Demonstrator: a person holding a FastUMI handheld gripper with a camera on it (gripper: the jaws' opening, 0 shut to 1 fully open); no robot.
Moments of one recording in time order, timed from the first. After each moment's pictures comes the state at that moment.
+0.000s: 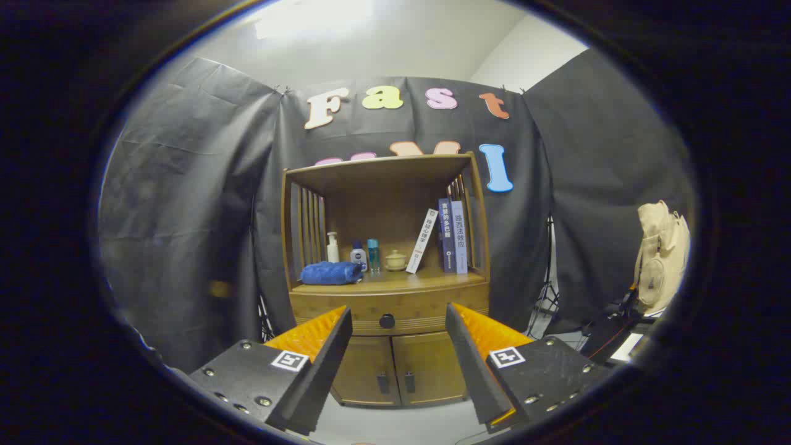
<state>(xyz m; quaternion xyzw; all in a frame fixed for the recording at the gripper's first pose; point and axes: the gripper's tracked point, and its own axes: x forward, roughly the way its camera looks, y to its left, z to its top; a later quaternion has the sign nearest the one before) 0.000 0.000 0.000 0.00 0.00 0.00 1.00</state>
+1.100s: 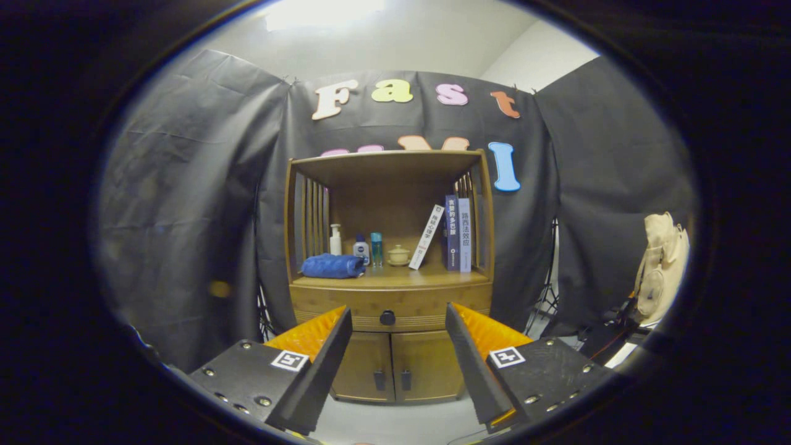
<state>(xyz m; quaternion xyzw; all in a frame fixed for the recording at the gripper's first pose) 0.009 0.001 -0.004 -0.02 0.02 0.00 1.00</state>
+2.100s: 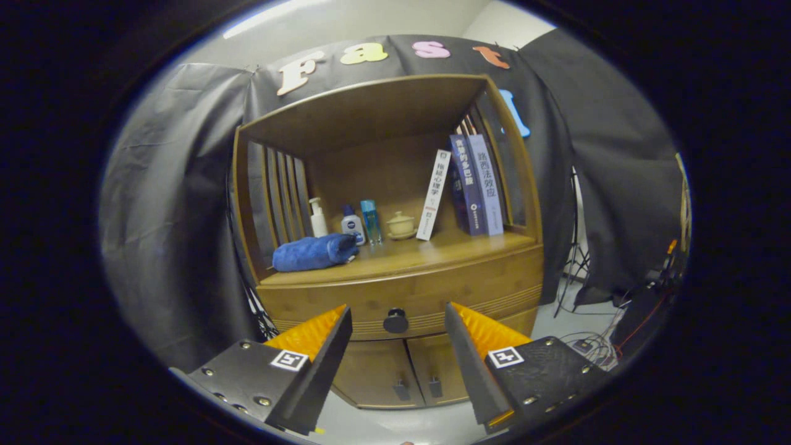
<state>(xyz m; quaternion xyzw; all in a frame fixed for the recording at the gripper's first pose) 0.196 0.018 -0.101 0.07 0.09 0.01 0.99</state>
